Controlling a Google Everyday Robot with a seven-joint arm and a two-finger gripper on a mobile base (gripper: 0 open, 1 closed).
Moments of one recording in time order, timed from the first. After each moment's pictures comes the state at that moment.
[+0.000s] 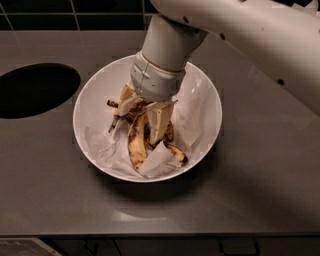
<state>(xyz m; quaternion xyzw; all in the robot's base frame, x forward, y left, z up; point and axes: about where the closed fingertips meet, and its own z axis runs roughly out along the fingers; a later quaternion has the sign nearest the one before) 0.479 0.038 0.887 -0.92 0.34 0.09 0.15</state>
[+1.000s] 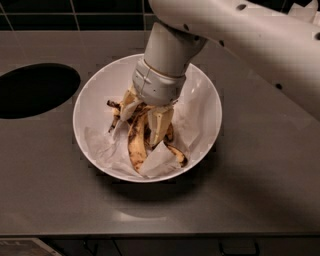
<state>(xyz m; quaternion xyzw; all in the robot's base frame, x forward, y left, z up) 0.478 0.036 0.876 -0.92 0.35 0.10 0.15</state>
